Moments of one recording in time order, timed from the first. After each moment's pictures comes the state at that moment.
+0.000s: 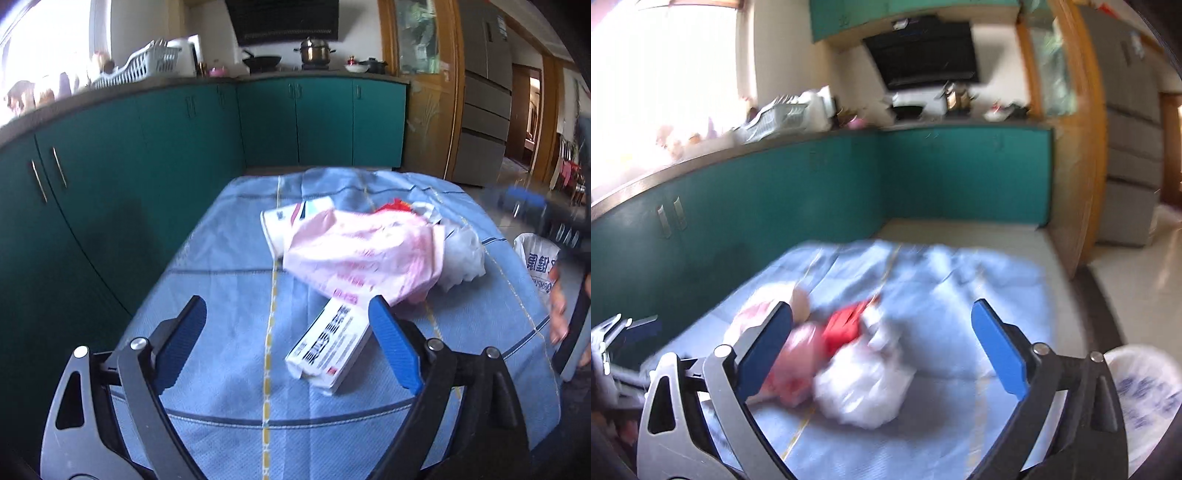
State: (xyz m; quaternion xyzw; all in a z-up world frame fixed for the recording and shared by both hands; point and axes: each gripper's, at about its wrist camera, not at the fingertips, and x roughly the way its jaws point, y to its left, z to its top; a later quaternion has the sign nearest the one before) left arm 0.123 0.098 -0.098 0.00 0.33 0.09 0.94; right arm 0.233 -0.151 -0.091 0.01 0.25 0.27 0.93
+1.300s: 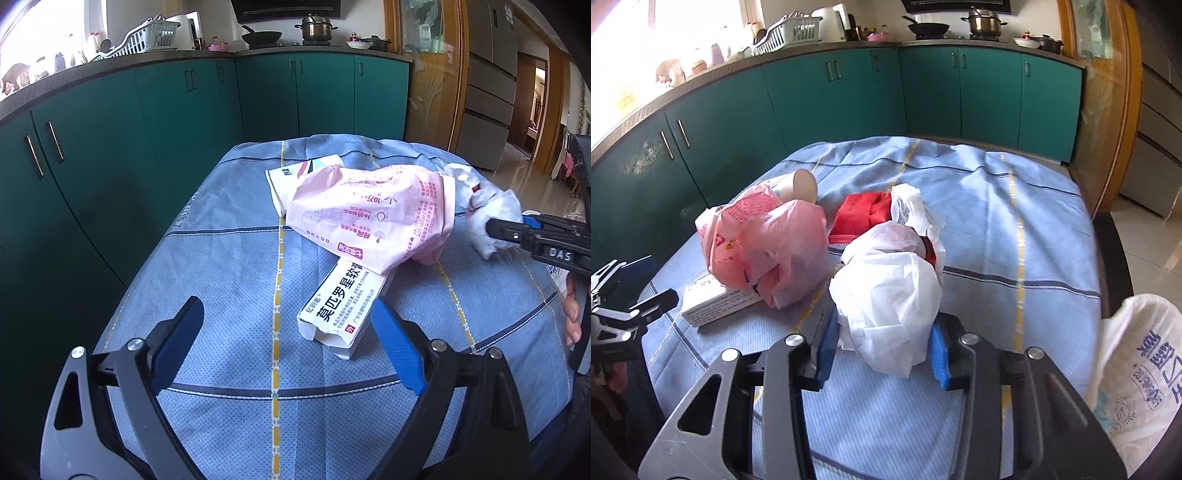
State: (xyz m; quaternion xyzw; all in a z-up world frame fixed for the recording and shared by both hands) left arm 0.113 0.104 -0.120 0.00 0.37 0.09 0.92; right arm 0.231 -0.146 -0.138 -0.04 0.38 0.30 0.88
